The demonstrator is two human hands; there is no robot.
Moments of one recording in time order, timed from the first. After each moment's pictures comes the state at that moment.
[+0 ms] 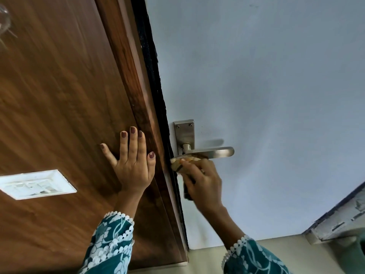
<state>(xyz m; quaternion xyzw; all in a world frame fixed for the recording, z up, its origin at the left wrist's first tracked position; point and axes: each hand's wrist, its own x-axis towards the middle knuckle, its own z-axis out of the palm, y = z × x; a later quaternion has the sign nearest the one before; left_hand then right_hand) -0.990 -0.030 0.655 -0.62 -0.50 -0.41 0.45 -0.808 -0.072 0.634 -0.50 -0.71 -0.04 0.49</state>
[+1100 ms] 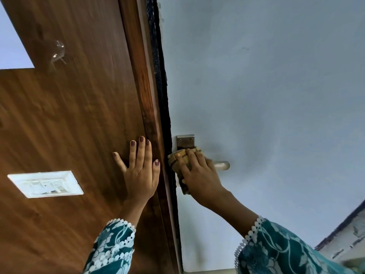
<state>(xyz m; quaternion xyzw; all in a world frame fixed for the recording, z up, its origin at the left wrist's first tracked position) -0.977 -0.044 0.664 -0.62 -0.56 -0.41 0.36 -0.795 -0.065 0.698 -0.50 -0.86 -0.09 0.09</state>
